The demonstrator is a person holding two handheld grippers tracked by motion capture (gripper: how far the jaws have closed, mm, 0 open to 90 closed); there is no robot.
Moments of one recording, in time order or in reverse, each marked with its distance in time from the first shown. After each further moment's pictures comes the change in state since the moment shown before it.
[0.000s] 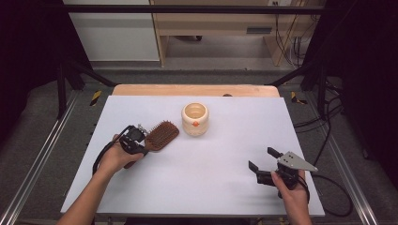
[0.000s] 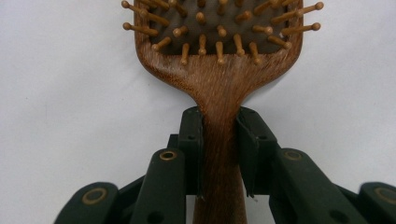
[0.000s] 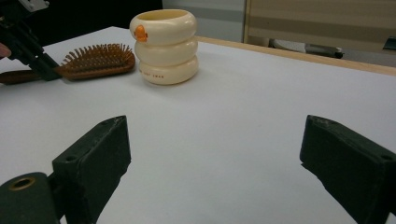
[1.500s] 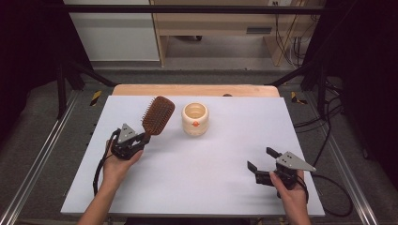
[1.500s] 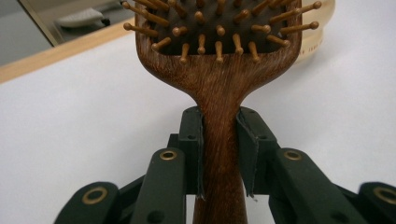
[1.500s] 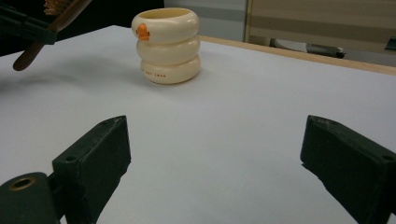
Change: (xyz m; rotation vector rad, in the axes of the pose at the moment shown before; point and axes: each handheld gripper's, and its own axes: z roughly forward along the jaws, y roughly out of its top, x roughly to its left) left arm -0.019 -0.031 -0.025 -0.640 0.136 -0.073; right arm 0.003 0.000 0.003 0.003 0.003 -0.003
